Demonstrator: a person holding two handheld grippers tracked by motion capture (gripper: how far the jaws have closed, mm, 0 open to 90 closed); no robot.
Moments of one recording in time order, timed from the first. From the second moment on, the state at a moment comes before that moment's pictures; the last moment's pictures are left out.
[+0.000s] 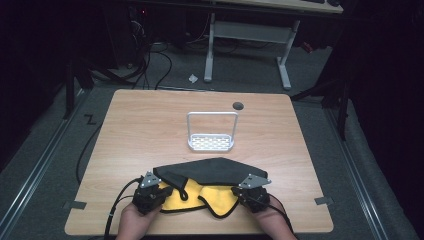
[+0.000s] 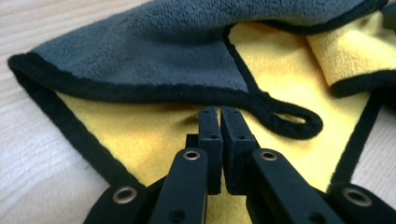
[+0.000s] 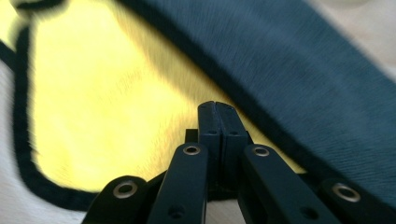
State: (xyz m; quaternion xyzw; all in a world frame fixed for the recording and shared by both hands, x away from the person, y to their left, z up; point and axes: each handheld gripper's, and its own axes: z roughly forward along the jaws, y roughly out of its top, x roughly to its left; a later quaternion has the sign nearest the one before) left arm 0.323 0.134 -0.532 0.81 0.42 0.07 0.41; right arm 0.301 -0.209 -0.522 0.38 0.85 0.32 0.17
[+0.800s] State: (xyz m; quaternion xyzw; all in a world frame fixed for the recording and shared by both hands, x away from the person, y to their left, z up) left arm 0.317 0.161 -0.532 0.80 0.44 0.09 0.40; right arm 0.298 -0.285 -0.522 0.48 0.80 0.28 0.24
